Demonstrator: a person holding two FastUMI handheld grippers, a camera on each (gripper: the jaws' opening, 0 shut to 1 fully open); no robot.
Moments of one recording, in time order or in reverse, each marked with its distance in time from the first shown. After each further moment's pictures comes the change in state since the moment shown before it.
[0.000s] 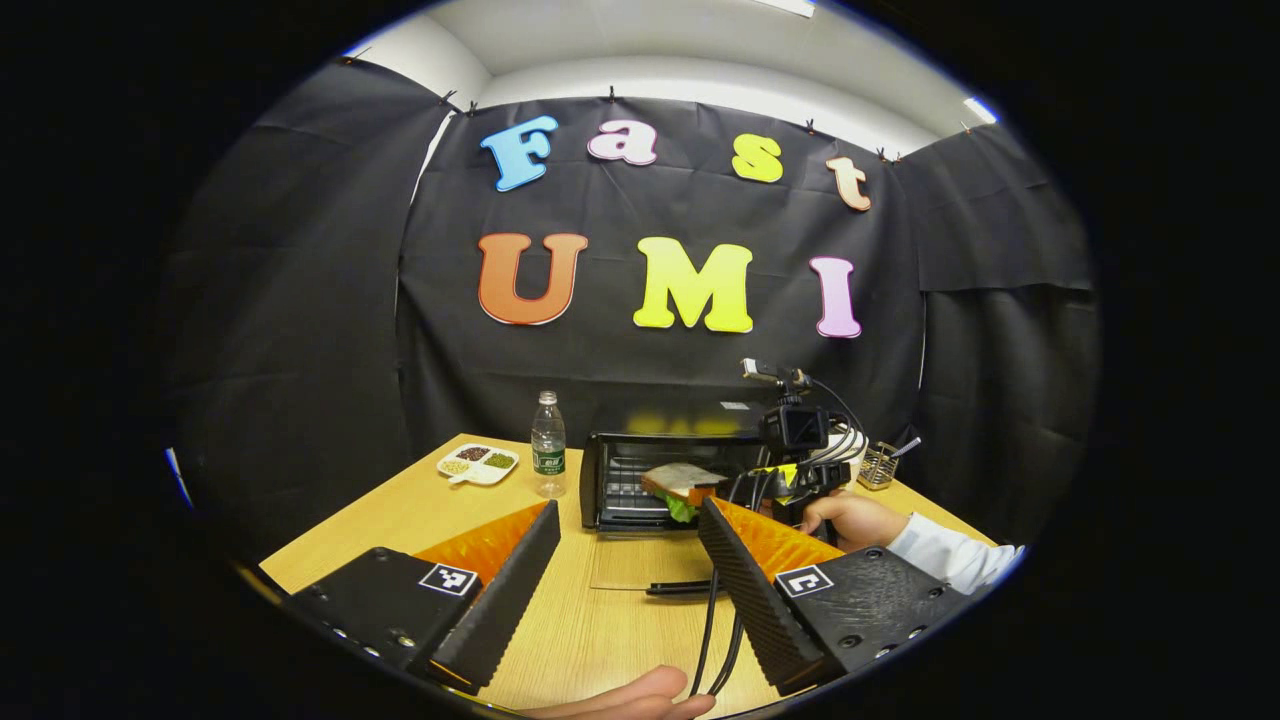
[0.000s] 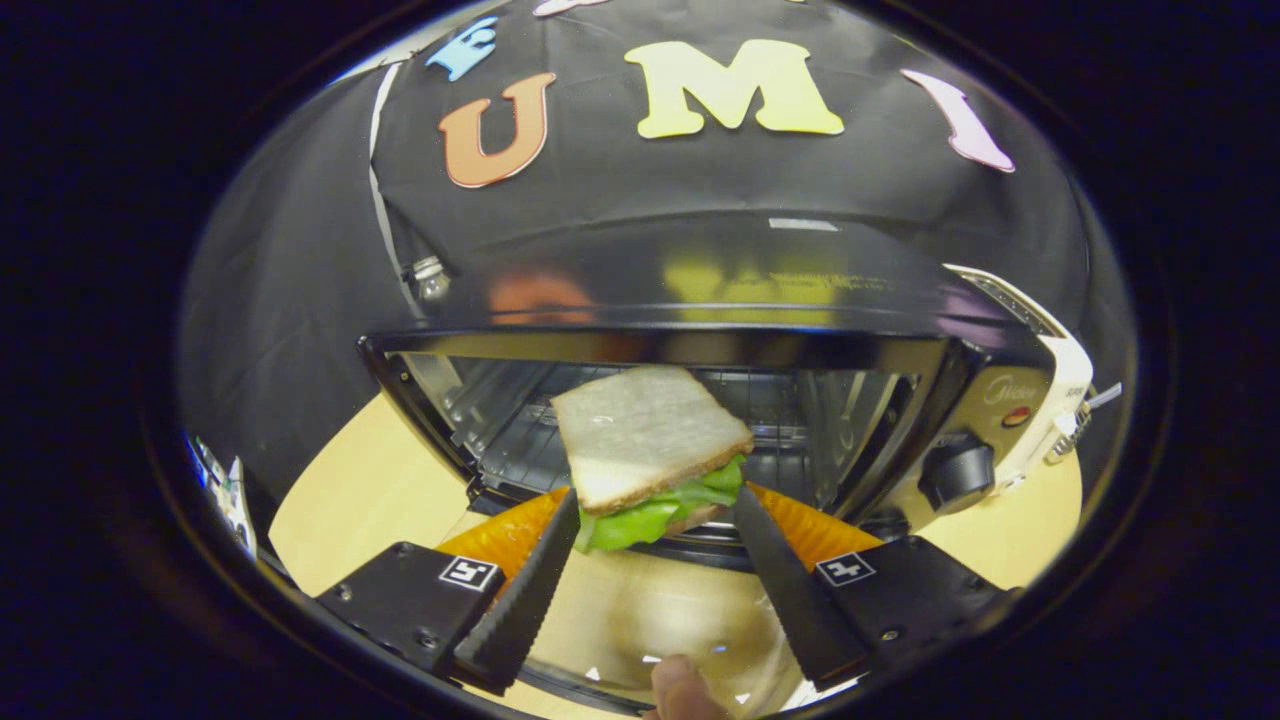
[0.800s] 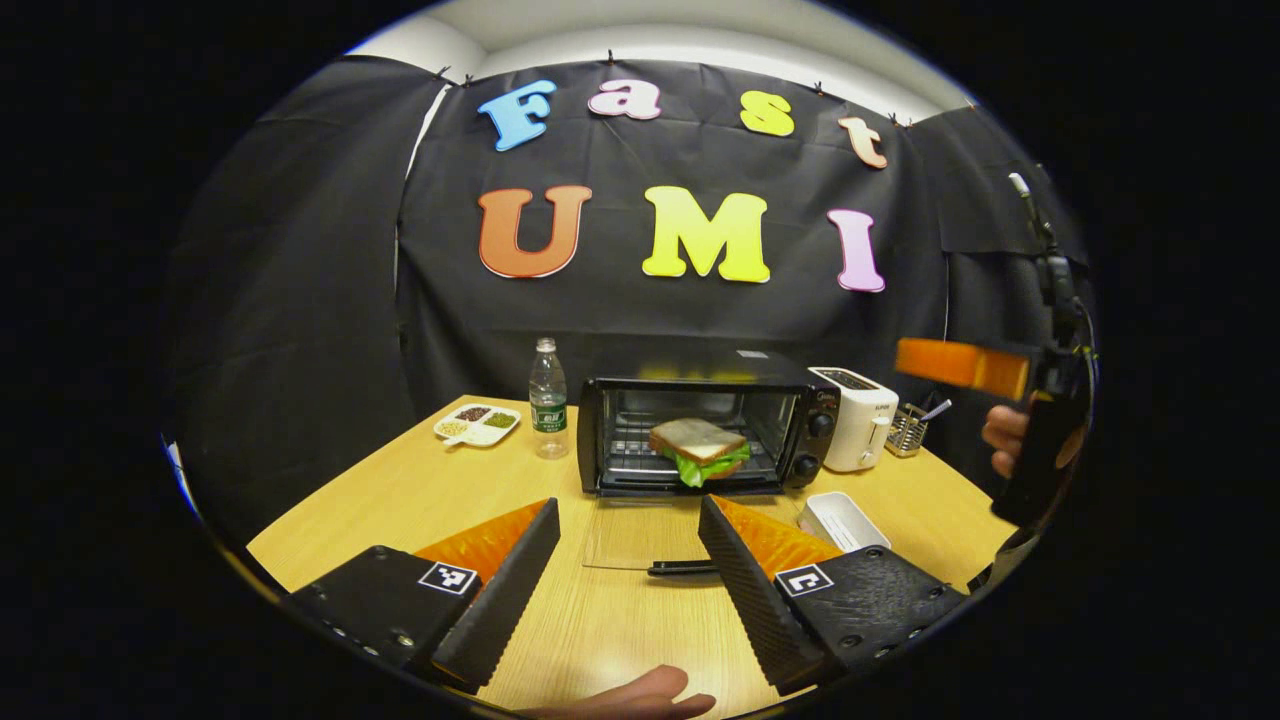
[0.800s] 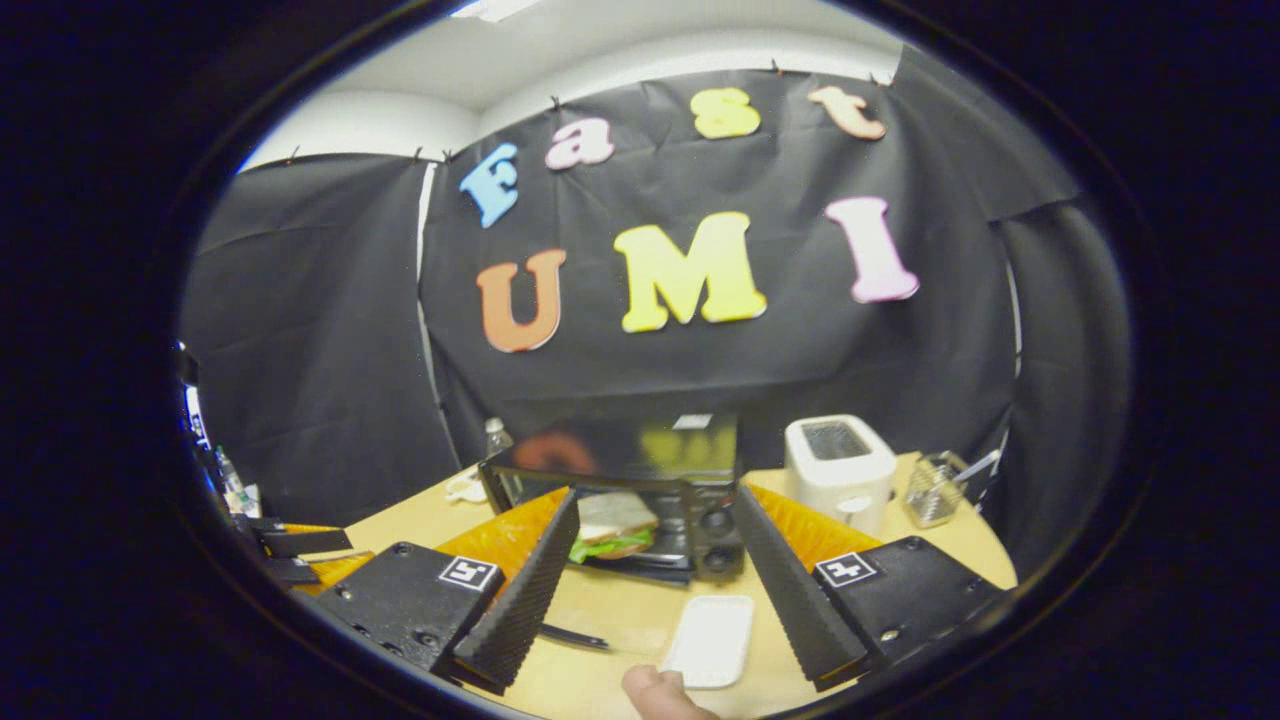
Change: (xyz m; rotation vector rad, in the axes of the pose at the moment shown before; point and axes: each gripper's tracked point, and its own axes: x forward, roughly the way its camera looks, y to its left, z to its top) left arm 0.046 -0.013 -0.064 0.021 0.134 0.045; right arm -0.286 -0.080 0.051 0.009 -0.570 -0.059
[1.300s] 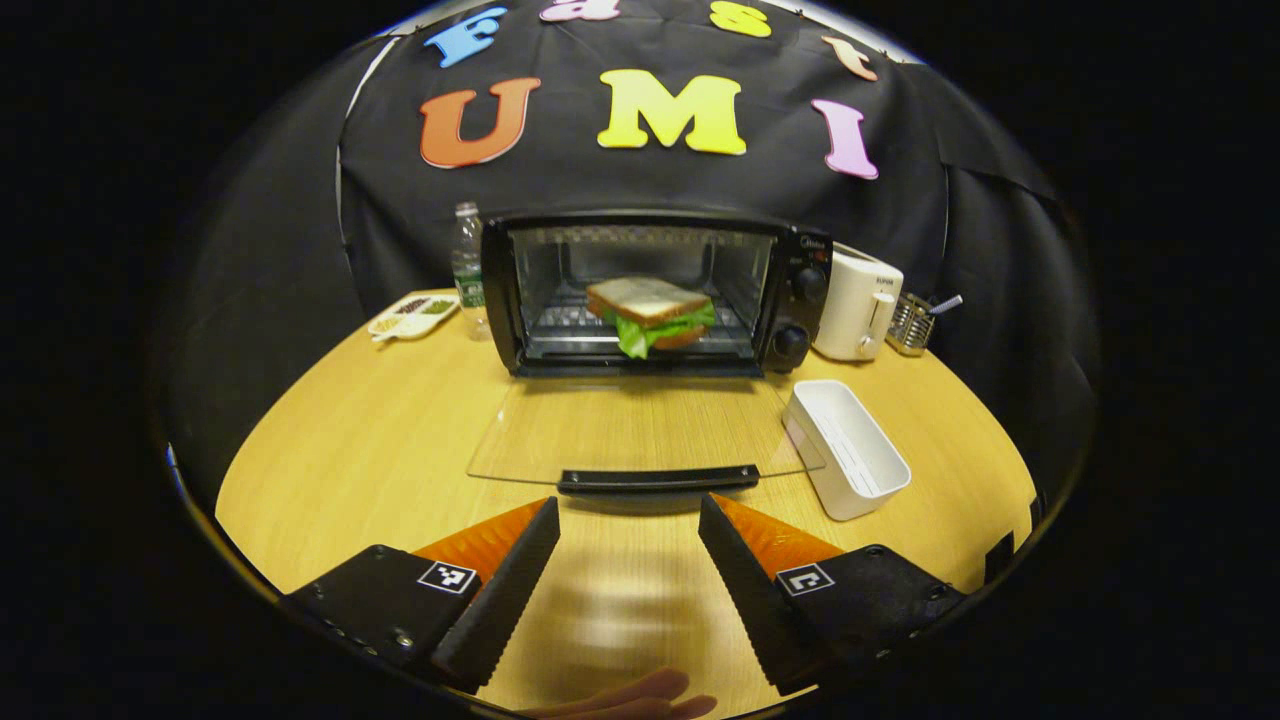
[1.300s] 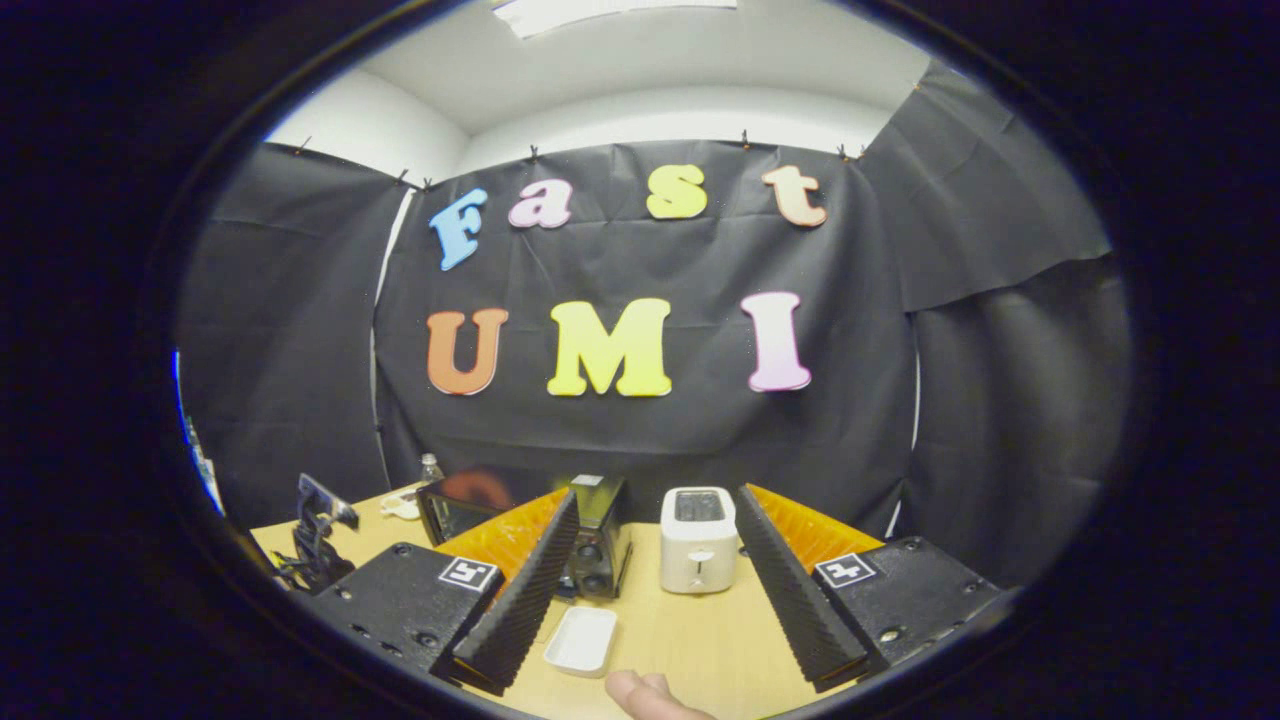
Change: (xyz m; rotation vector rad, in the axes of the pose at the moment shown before) left arm 0.054 -0.071 -0.121 0.026 0.378 -0.045; right arm -0.099 -0.079 0.070 -0.095 -0.121 -0.176
